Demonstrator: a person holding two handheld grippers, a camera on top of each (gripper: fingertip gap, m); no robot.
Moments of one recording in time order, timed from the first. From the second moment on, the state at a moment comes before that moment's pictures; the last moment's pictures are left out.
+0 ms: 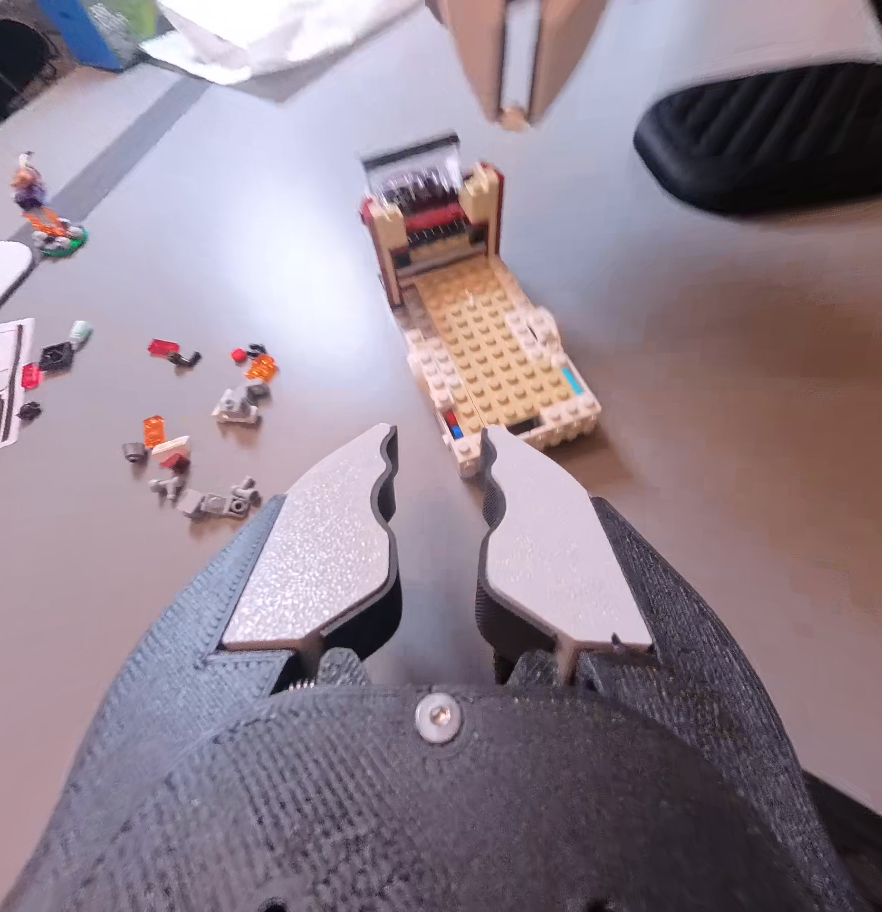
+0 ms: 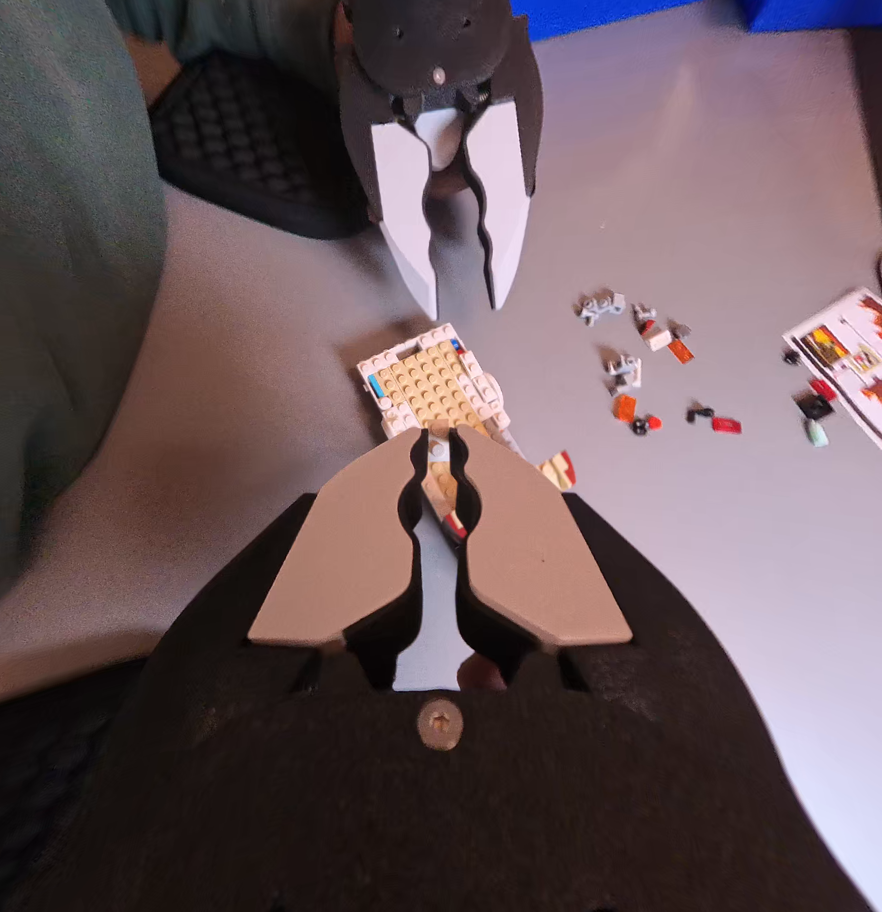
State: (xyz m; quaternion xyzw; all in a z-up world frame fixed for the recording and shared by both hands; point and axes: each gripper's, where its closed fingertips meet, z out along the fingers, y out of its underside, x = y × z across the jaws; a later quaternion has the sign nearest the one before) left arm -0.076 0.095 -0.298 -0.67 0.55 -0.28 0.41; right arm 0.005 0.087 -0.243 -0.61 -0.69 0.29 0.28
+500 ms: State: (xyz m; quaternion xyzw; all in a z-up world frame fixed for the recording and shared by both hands) left arm -0.006 0.047 -0.263 -0.64 0.56 -0.36 0.37; right arm -0.006 0.050 -0.269 -0.62 -0.63 0.31 0.35
